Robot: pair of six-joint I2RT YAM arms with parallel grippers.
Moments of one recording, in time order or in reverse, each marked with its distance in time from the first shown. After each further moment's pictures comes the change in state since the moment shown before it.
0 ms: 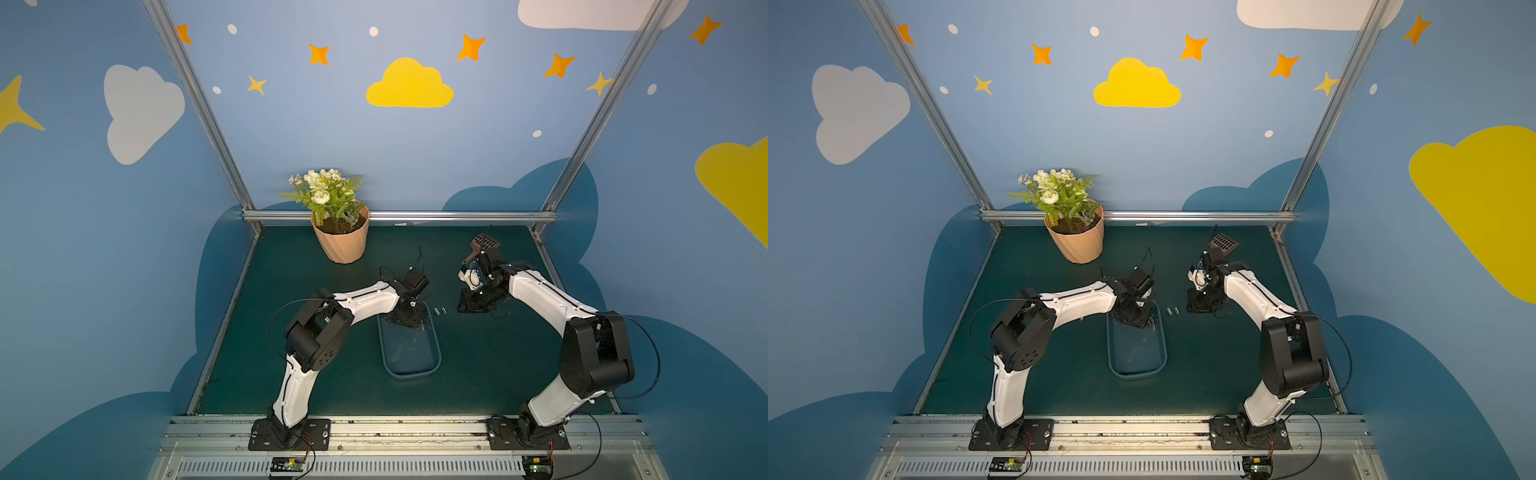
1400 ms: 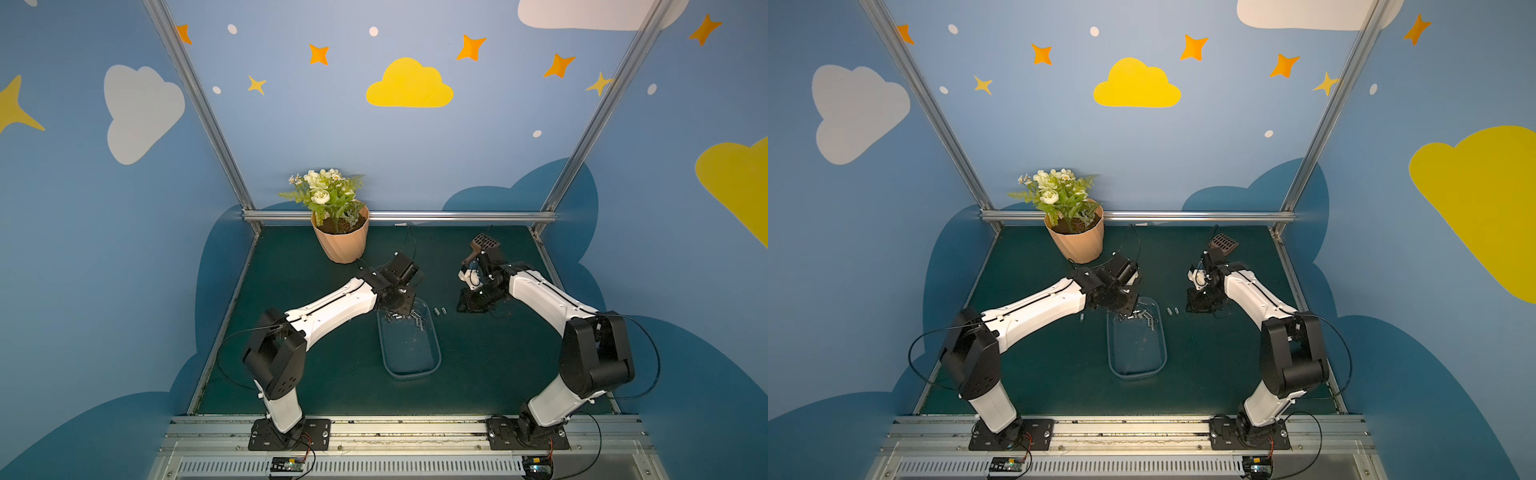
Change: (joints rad) left arm 0.035 -0.342 -0.052 -0.104 -0.119 0.034; right arm -0.002 0.000 -0.004 0.009 -0.018 0.012
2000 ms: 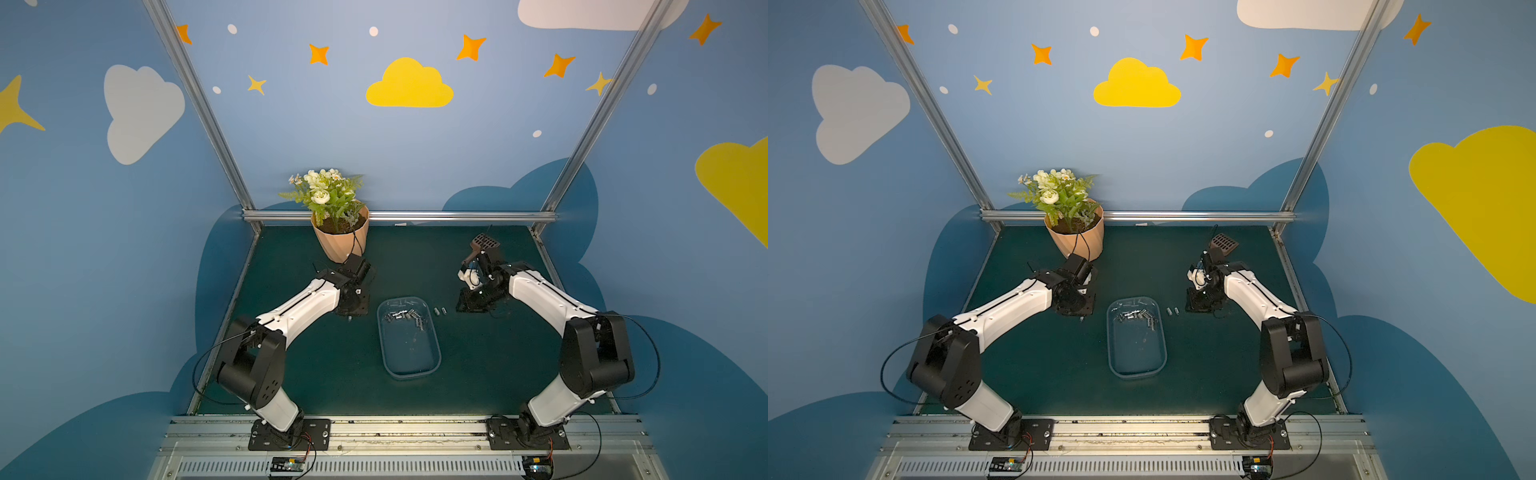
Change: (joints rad) left arm 0.259 -0.074 -0.245 -0.013 0.016 -0.007; right arm 0.004 0.000 -0.004 0.007 -0.006 0.003
